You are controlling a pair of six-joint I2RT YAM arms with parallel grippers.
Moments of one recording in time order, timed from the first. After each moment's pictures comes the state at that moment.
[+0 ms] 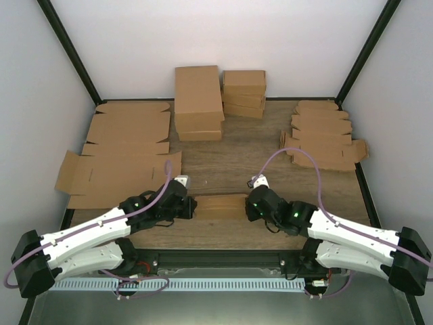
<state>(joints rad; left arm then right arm) -0.98 0.96 0.62 -0.51 -0.09 -0.81 1.02 0.93 0.56 -0.46 0.32 0.56</state>
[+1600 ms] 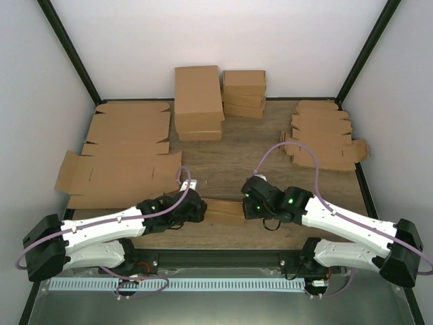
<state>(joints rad) -1.09 1.12 0.60 -0.38 -0.25 -0.87 1.02 1.06 0.81 -0.81 0.13 0.81</state>
